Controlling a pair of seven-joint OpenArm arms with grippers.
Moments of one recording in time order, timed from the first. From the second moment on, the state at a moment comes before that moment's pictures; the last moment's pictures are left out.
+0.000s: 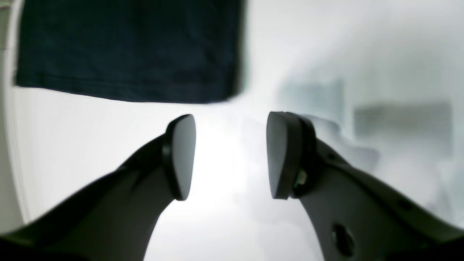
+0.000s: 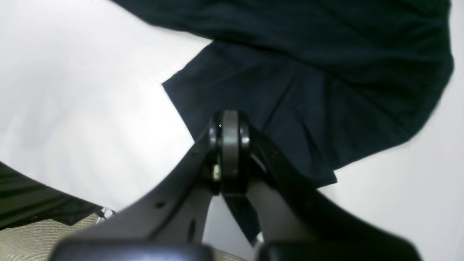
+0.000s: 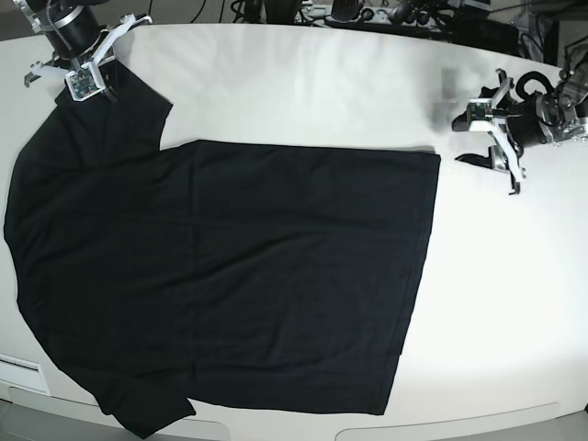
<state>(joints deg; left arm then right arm) 16.8 -70.8 20.4 105.2 12.4 -30.0 -4.5 -54.4 19.3 20.4 133.3 13.2 20.6 -33.3</state>
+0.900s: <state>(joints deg) -17.2 -60.4 61.4 91.9 16.4 -19.4 -5.7 -51.0 20.3 20.4 133.3 8.1 19.5 -32.1</state>
